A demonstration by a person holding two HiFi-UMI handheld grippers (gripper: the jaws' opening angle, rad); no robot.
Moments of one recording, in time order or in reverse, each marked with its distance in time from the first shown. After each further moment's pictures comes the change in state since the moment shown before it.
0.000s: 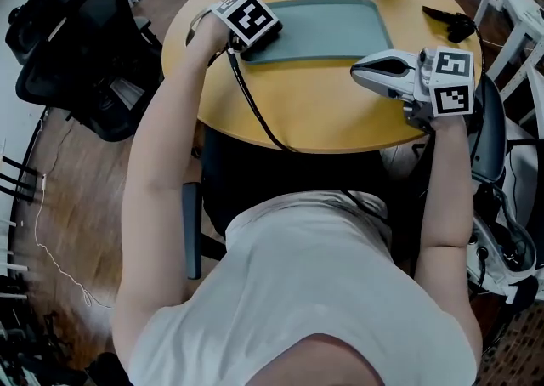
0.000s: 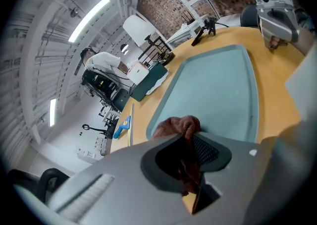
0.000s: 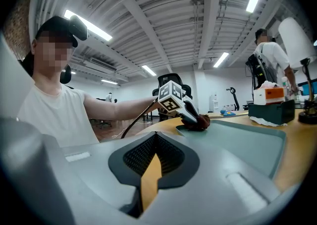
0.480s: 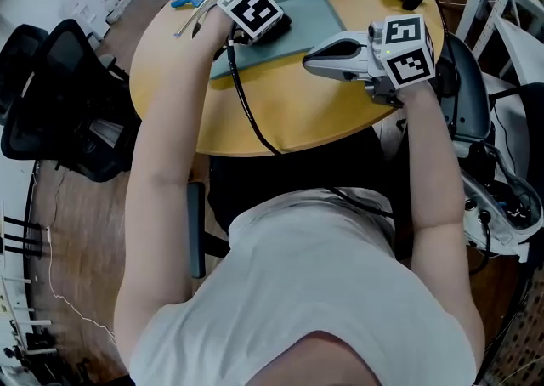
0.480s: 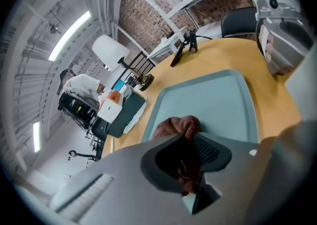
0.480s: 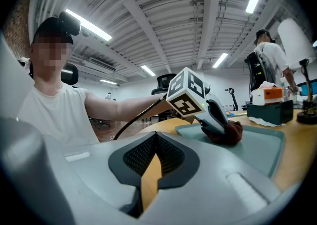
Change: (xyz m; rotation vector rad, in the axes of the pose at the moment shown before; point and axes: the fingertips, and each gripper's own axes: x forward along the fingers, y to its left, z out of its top) left arm 0.021 -0.058 0.118 0.144 -0.129 -0.116; right arm 0.000 -0.004 -0.003 -0.002 -0.004 -0.003
